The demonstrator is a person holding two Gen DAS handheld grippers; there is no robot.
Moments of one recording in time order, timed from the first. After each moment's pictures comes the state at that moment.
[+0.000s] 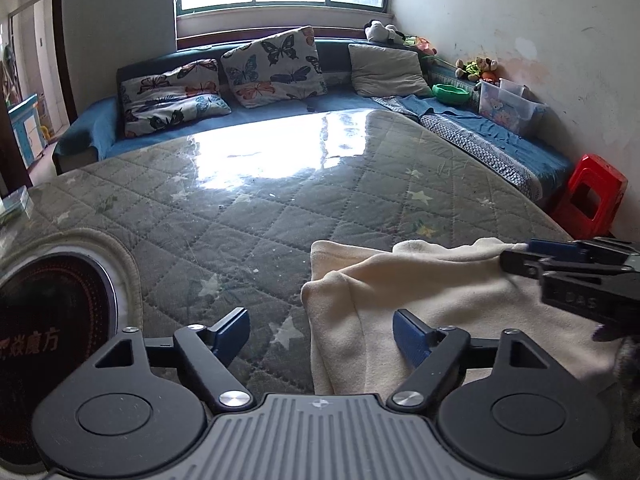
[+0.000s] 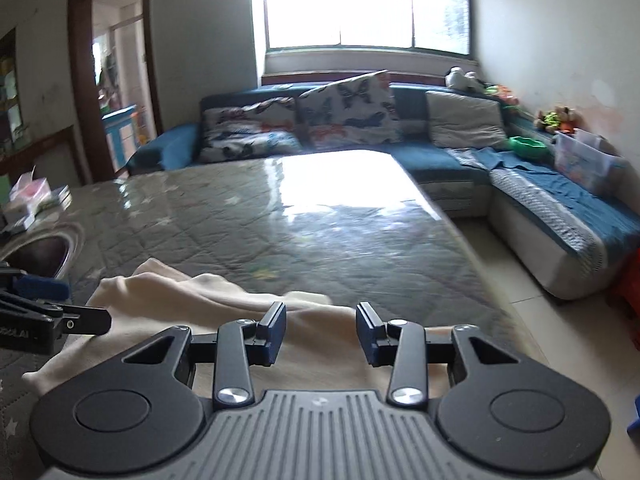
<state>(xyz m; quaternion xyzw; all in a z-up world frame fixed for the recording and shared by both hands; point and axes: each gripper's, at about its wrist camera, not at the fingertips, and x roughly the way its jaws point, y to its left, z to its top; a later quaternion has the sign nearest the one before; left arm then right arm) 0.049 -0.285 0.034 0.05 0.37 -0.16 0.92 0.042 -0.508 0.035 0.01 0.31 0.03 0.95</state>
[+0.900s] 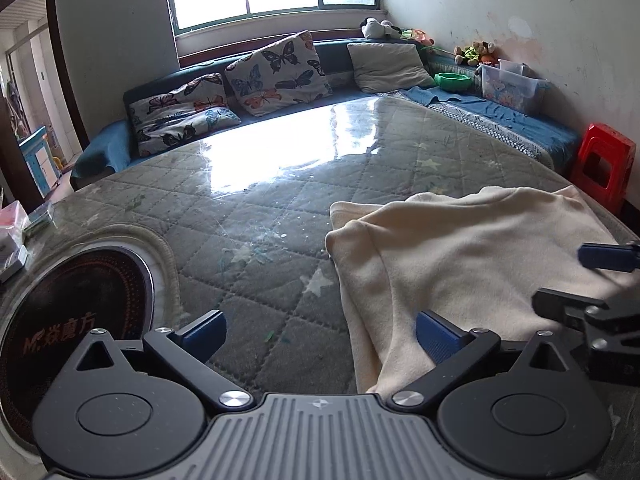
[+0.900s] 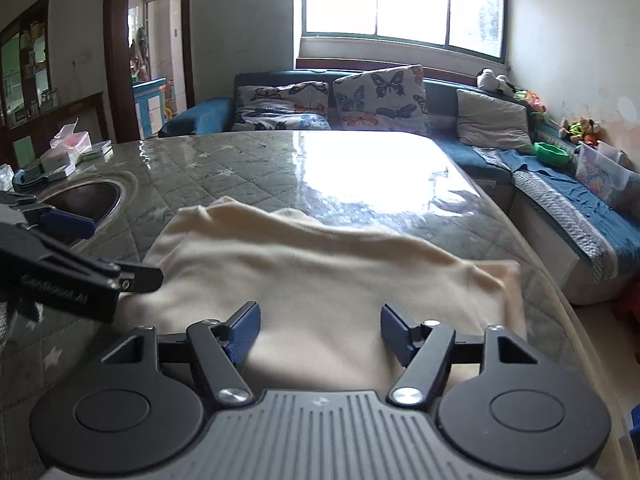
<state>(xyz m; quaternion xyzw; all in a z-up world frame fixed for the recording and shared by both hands) 0.011 -0.271 0.018 0.11 0.35 -0.14 0.92 -0.032 -0.469 0.027 -0.02 0.31 0.05 0.95</state>
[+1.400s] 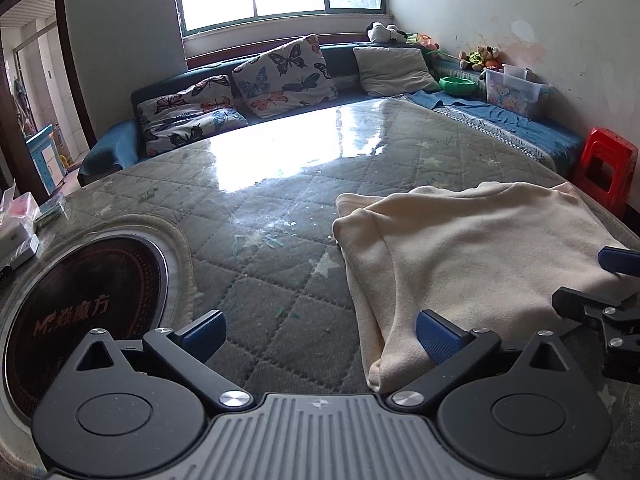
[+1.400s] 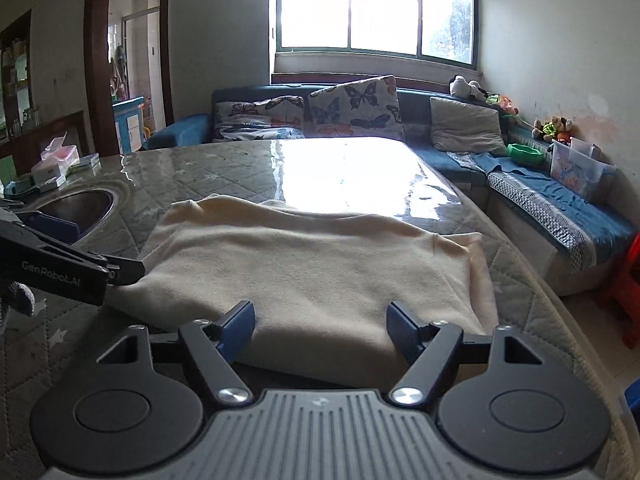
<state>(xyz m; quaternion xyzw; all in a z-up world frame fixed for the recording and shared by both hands) -0.006 -0.260 0.020 0.10 0.34 -0.14 0.92 -0.060 -0.472 0.027 -0.01 0.29 0.02 0.96</state>
